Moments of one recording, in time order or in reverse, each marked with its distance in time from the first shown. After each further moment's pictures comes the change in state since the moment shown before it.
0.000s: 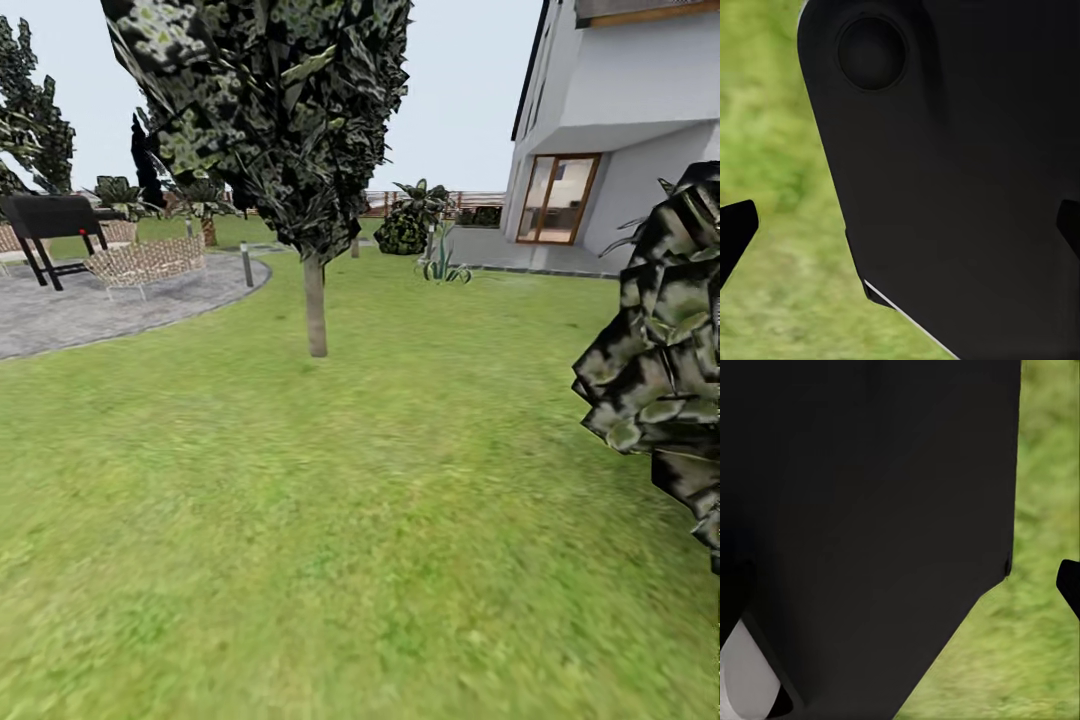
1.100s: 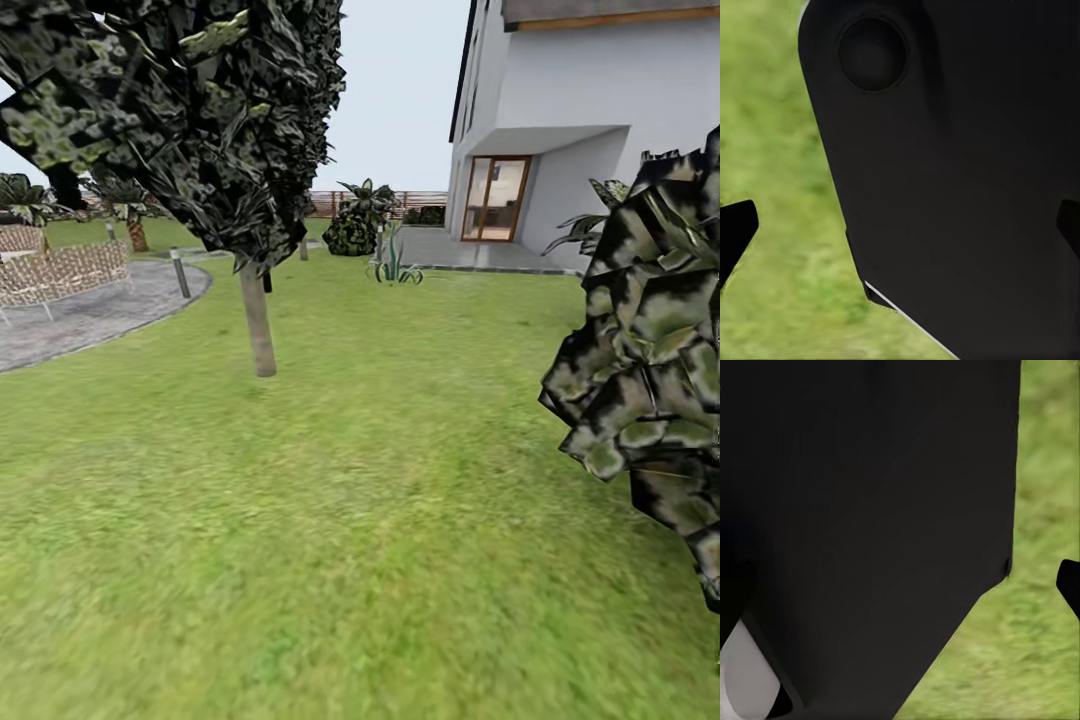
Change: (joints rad) left arm -0.001 0.000 0.000 0.000 0.000 0.000 0.001; right arm 0.000 0.000 0.000 0.000 0.000 0.000 0.000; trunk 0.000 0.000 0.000
